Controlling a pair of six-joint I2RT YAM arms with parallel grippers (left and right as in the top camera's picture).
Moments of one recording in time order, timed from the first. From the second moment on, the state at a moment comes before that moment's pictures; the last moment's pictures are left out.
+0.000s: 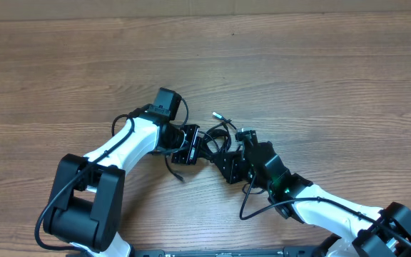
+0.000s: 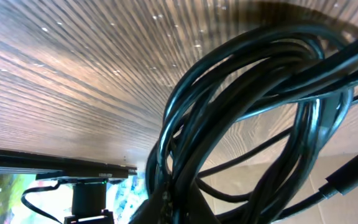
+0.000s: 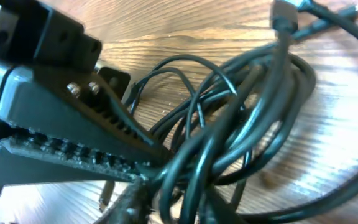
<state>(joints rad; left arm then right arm) -0.34 1.78 1.02 -0.64 0.77 -1.68 0.69 1.44 0.42 0.41 -0.20 0.68</state>
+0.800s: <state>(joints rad) -0.34 1.78 1.02 -0.68 0.62 -1.31 0.68 1.27 0.43 0.05 -0.02 0.80</state>
